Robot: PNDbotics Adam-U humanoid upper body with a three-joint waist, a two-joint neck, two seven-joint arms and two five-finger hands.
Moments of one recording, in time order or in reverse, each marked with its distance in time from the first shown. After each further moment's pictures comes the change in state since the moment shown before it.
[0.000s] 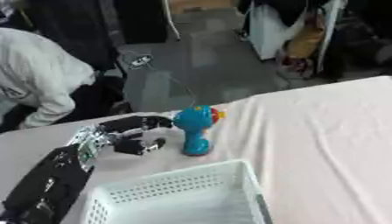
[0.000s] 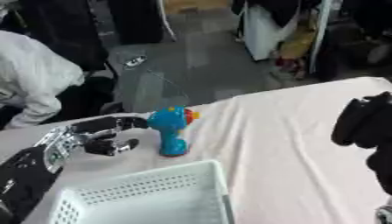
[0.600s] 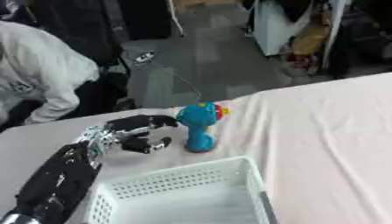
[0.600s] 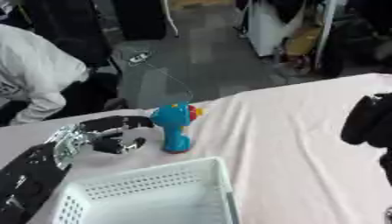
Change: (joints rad) left arm 0.000 -0.001 0.008 0.018 -0.016 0.013 0.014; right arm -0.004 0.001 0.005 0.000 -0.007 0.000 0.002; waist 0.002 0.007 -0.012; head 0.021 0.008
